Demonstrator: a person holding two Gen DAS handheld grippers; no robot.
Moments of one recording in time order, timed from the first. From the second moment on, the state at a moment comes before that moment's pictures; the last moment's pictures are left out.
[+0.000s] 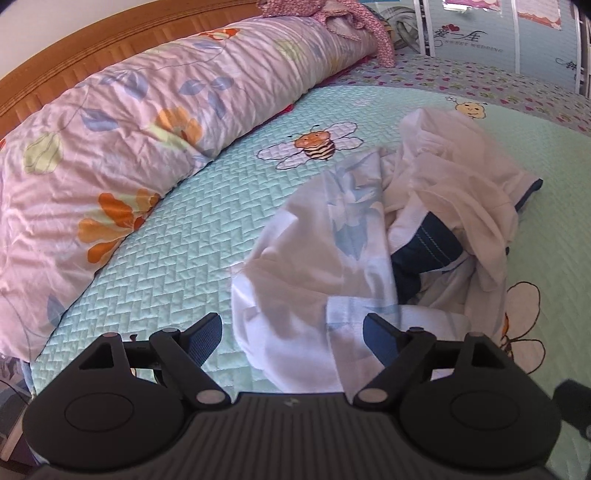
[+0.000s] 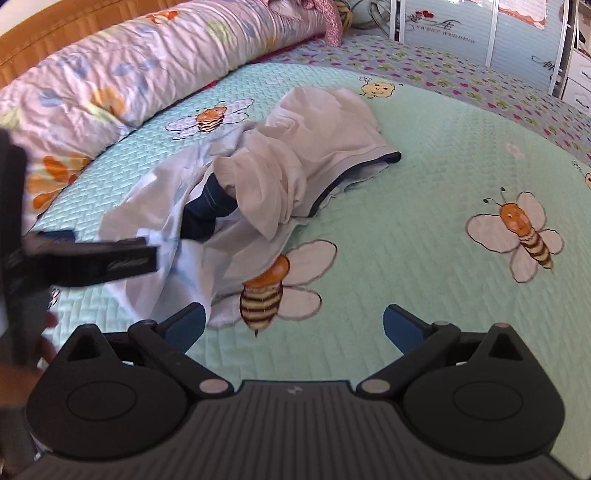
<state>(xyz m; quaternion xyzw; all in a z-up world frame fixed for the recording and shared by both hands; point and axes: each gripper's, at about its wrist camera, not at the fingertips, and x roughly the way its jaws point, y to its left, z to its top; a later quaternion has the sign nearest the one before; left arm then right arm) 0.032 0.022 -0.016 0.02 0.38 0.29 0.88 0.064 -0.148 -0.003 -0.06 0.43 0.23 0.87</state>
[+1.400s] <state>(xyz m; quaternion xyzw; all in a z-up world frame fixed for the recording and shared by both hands) 0.001 0.044 -0.028 -0.05 0.42 0.28 0.86 0.082 -0.144 -0.016 -0.06 0.37 0.32 0.87</state>
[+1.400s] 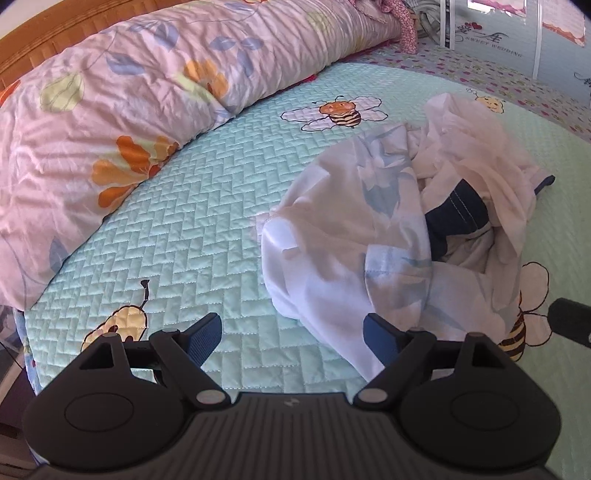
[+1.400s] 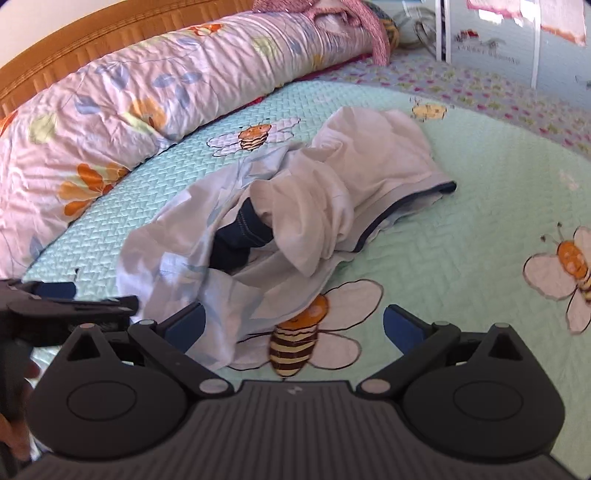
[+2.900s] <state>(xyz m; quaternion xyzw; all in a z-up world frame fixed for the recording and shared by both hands) -0.066 -0.027 -0.011 -0.08 0.38 0.20 0.90 0.024 -0.304 0.051 0.07 0.25 0.31 0.92</state>
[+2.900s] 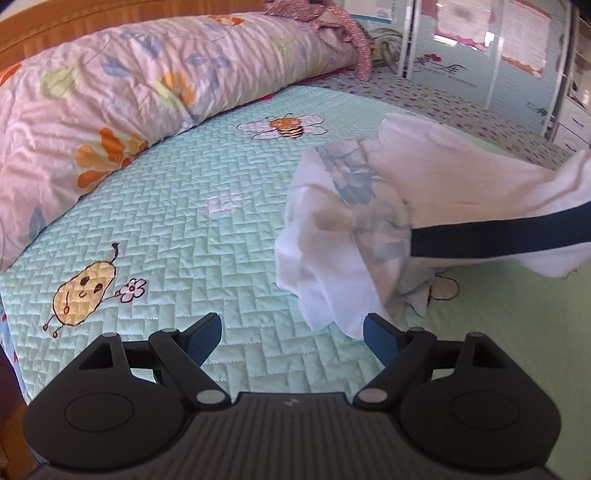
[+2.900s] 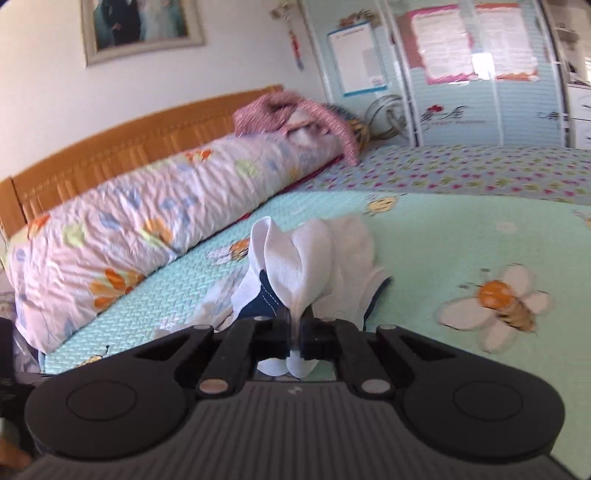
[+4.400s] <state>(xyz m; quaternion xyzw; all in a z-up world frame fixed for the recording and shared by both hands) -0.070 -0.315 0.074 -0.12 0.35 -0.12 0.92 -0.121 -0.717 0.068 0.25 0.16 0.03 0.96</state>
